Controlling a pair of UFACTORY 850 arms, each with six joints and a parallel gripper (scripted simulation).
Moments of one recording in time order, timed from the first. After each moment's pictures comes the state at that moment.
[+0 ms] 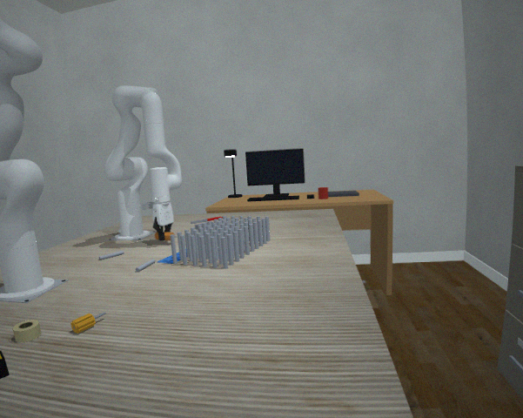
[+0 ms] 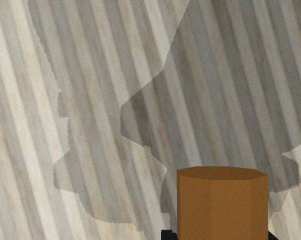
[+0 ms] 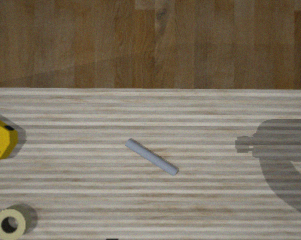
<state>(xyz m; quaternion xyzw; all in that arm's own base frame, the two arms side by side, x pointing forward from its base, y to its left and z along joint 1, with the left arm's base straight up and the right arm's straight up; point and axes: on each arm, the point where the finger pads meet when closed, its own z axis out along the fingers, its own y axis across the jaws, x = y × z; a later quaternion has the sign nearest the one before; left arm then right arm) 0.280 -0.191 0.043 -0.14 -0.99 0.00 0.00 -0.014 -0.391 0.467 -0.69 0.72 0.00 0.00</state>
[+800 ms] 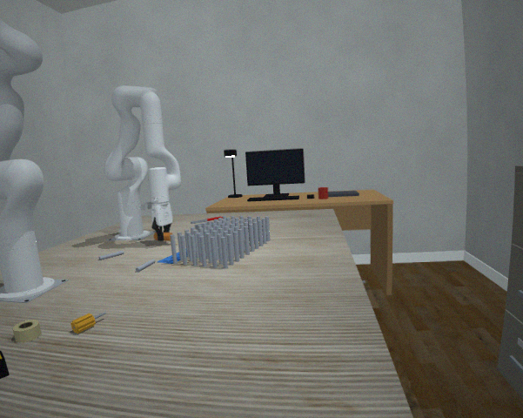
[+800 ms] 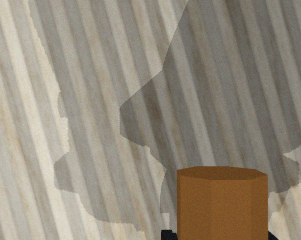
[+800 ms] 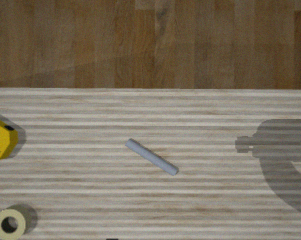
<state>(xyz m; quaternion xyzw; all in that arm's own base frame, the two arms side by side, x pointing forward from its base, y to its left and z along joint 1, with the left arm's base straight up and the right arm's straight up) 0.278 -0.198 0.043 -0.14 -0.99 0.00 0.00 -0.014 -0.391 0.467 -0.69 0.72 0.00 0.00</state>
